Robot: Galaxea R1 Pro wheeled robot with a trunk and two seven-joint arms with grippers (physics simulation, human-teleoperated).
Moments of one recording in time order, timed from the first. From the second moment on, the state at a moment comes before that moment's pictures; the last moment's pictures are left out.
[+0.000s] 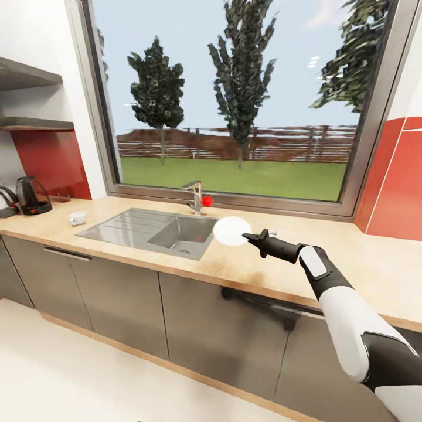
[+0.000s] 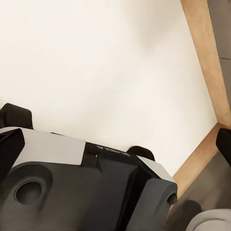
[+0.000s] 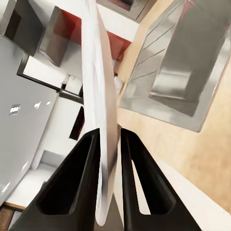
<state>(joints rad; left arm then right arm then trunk) -0.32 0.38 -0.16 -0.02 0.65 0.50 -0.72 -1.04 -0.05 -0.18 -0.56 -0.73 0.91 0.58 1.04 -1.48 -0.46</state>
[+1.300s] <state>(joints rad) -0.32 0.38 -0.16 -0.02 0.65 0.50 -0.72 -1.04 -0.05 -0.11 -0.55 -0.73 0.85 0.58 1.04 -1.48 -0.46</state>
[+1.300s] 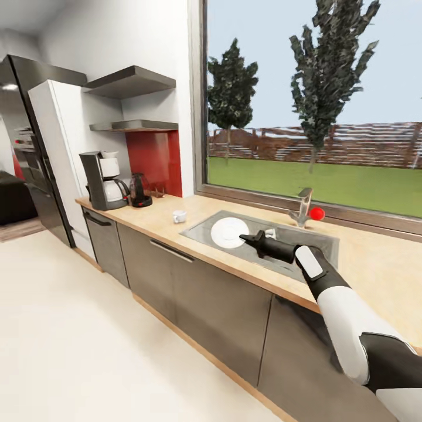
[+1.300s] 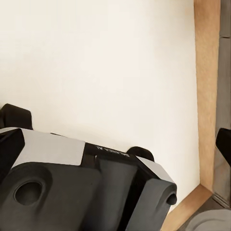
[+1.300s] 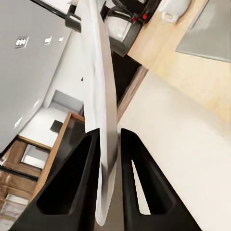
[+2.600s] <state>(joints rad) -0.32 0.38 -0.16 -0.02 0.65 0.50 -0.72 -1.04 -0.05 -0.11 -0.55 -0.73 0.85 0.58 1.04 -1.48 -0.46</state>
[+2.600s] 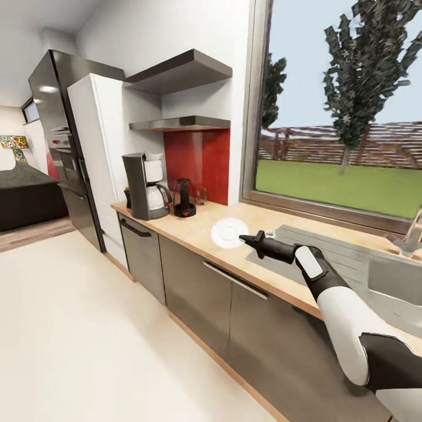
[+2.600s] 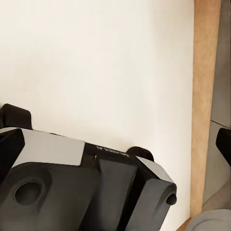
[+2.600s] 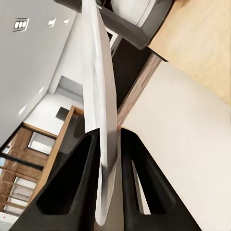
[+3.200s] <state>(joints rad) -0.32 0.38 -0.16 -0.02 0.65 0.50 -0.72 -1.04 -0.05 -0.11 -0.55 -0.73 0.85 0.58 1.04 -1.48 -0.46</state>
